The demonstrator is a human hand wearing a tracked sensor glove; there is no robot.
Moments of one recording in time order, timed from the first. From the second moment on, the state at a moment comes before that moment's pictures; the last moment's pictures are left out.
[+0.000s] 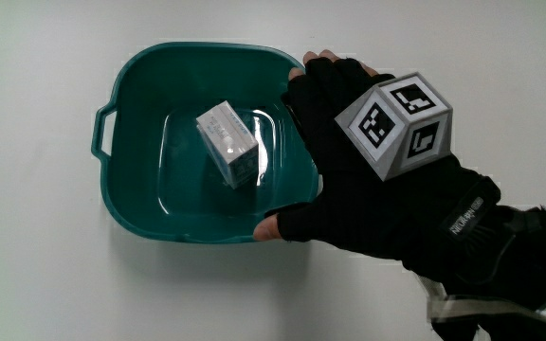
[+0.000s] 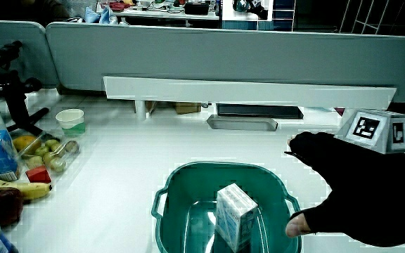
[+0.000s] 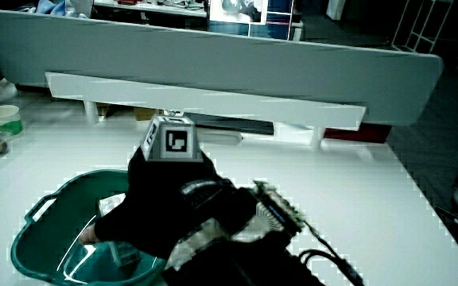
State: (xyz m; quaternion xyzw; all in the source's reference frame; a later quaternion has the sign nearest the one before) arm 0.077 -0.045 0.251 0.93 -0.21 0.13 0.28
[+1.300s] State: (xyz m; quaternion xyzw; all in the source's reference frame) arm 0.039 -0.076 0.349 0.93 -0.14 0.16 0.31
